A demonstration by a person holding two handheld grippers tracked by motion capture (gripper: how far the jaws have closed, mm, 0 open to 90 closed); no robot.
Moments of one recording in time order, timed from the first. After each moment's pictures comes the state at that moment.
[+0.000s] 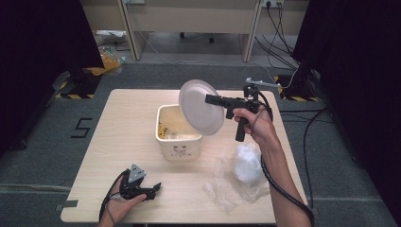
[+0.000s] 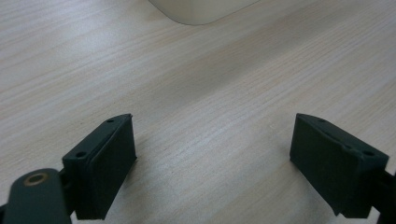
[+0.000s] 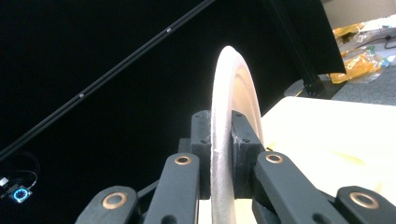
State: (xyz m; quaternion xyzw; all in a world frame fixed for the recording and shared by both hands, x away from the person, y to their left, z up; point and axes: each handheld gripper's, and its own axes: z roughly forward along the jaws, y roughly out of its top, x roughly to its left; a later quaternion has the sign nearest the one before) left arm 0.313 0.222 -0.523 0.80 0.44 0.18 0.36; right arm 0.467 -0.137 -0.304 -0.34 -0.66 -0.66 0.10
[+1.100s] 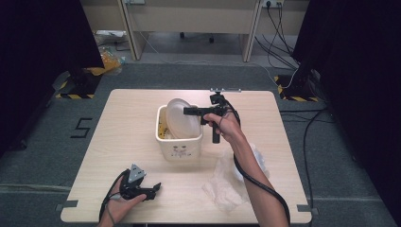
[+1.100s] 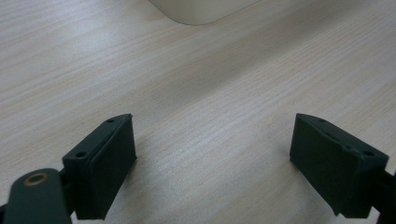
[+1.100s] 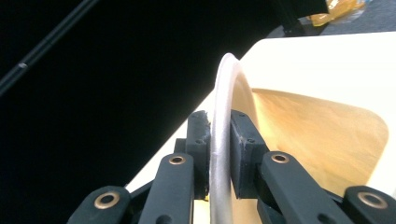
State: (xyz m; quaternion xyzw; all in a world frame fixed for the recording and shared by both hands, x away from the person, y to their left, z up) left arm 0.313 0.222 -0.523 0.80 0.45 0.18 0.36; right arm 0.515 -0.071 -0.382 -0.39 -0.71 -0.57 0.12
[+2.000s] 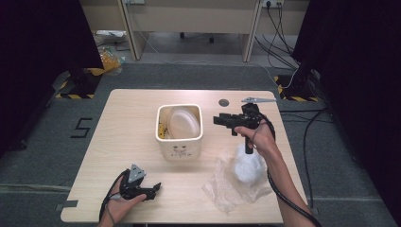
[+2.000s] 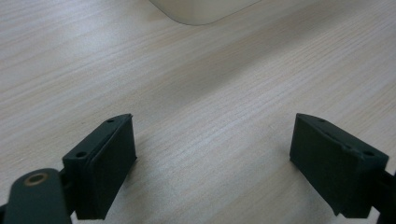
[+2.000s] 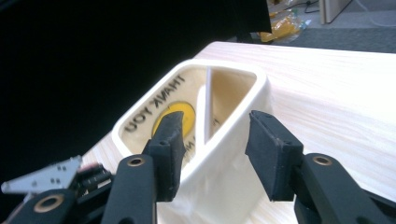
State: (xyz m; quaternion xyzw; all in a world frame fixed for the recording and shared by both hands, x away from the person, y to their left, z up) left arm 0.313 0.222 -0.523 0.80 0.45 0.18 0.36; right arm 0.463 -0.164 -0.367 -0.39 -0.74 -0.55 0.01
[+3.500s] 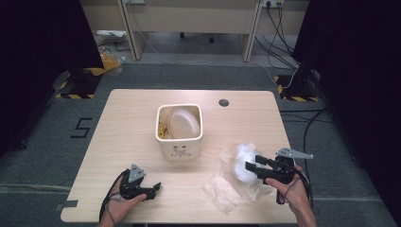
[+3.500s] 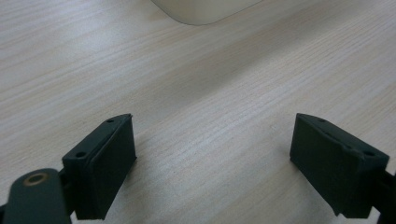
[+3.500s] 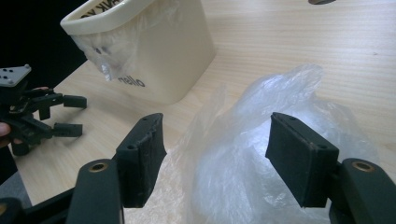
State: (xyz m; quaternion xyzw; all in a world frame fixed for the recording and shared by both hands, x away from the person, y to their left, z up) left arm 0.313 0.222 -0.524 0.80 0.45 0.19 0.36; right arm 0.345 -0.254 -0.443 -0.45 -0.73 -0.51 -0.07
